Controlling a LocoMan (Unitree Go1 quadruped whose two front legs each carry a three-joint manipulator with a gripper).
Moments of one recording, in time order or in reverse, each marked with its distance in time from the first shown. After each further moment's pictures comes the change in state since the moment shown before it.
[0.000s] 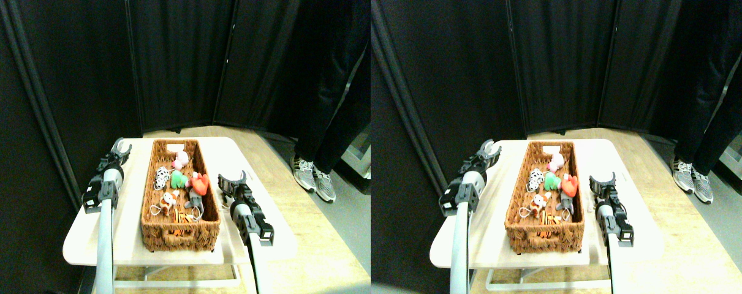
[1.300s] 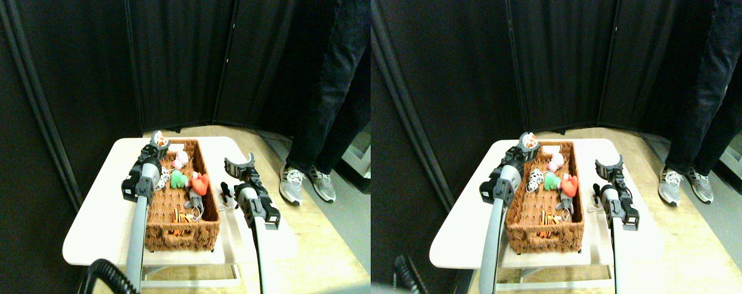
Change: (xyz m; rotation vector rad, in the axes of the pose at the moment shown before) right arm 0.005 0.044 0.026 -0.104 -0.124 0.092; left arm 0.026 -0.079 -0.093 -0.140 0.226 -0.107
